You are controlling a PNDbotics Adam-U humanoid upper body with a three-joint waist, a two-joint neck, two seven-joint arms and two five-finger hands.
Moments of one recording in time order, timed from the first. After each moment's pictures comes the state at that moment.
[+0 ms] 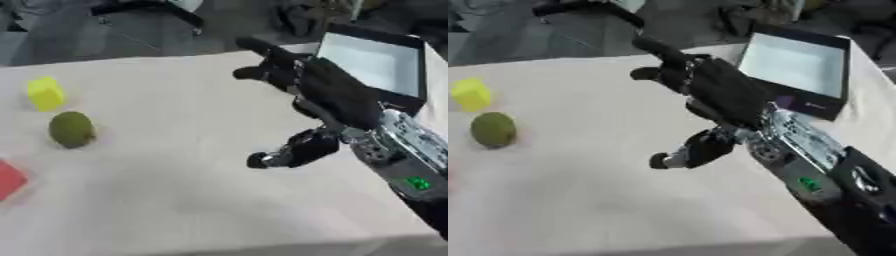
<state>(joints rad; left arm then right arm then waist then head) -0.41 0.82 0.19 -1.06 -0.21 -0.51 -0.60 -0.48 -0.59 0.51 -1.98 0.78 -0.13 0.01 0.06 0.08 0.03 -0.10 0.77</state>
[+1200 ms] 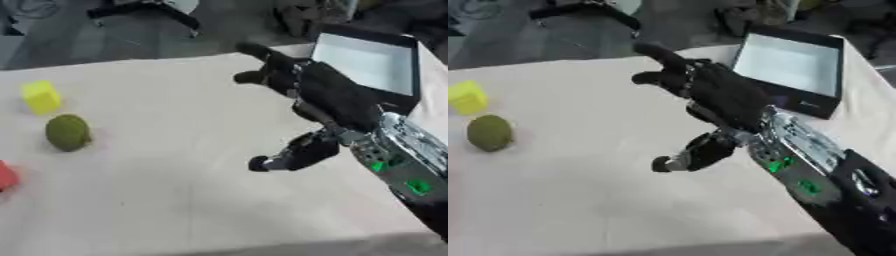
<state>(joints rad) -0.52 0.67 0.13 -0.70 -1.17 -0.61 0.07 -0.47 -0.59 0.51 -1.98 0.77 -0.12 0.02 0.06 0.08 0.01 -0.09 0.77</state>
